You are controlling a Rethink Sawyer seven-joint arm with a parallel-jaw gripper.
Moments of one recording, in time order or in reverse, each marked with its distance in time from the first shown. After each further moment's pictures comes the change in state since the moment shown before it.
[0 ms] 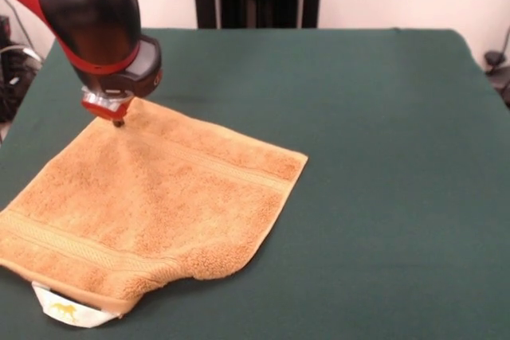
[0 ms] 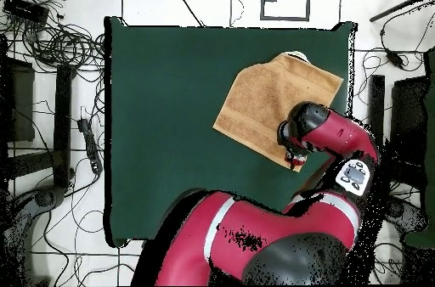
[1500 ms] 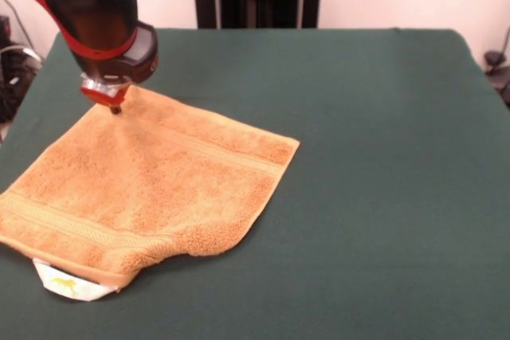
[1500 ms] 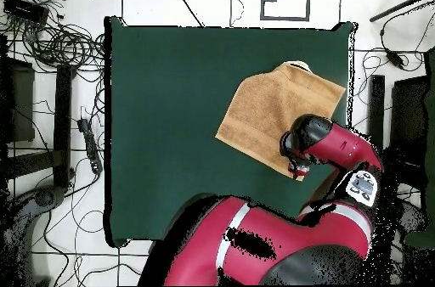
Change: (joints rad) arm -0.033 -0.055 0.048 0.092 -0.085 -0.068 0.000
